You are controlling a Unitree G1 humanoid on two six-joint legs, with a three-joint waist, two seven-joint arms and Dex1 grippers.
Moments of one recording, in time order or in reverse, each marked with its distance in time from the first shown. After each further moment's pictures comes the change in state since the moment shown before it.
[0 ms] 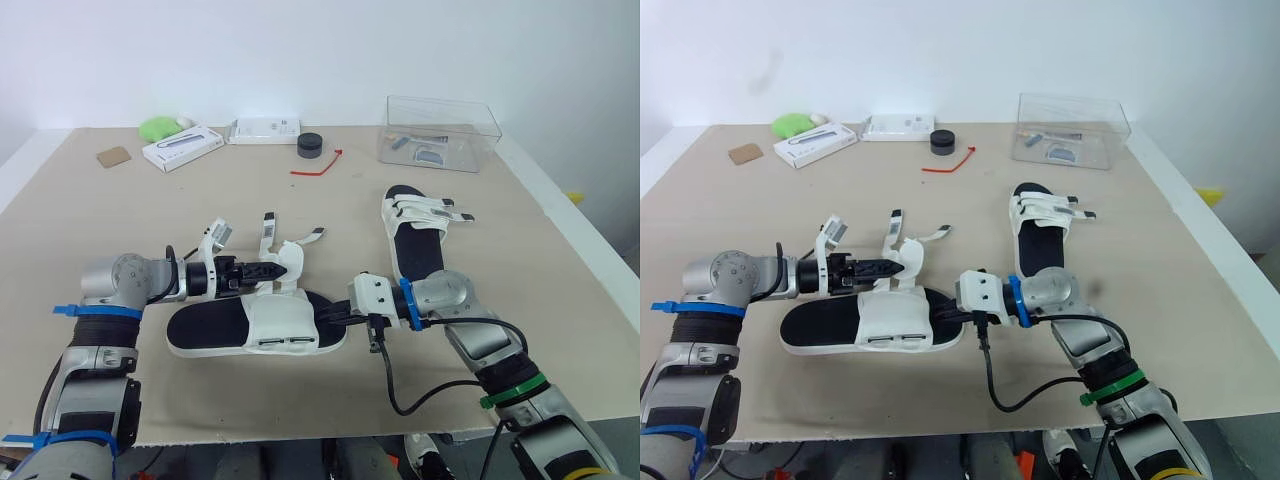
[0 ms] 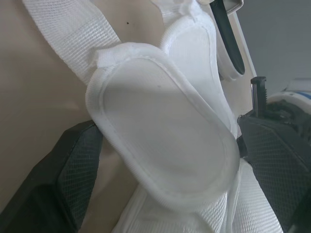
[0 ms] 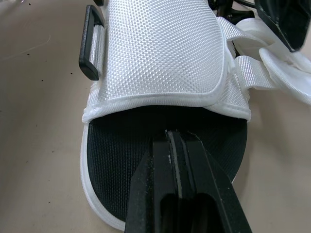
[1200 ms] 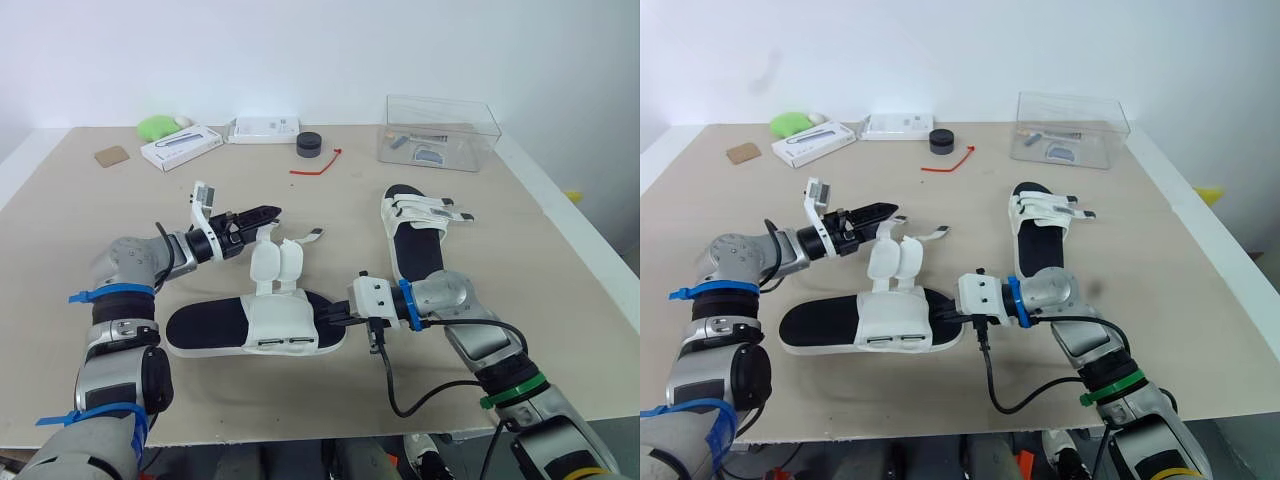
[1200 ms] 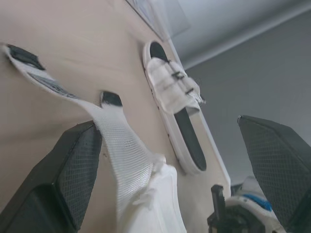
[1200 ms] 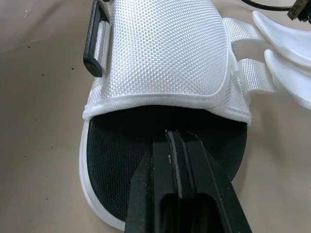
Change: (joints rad) left arm -0.148 -0.129 0.245 0.211 0.007 -0.156 0.080; right arm -0.001 0.000 0.006 -0.002 -0.020 -0.037 0.002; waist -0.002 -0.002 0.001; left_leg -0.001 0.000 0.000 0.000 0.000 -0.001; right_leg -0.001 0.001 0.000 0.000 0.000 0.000
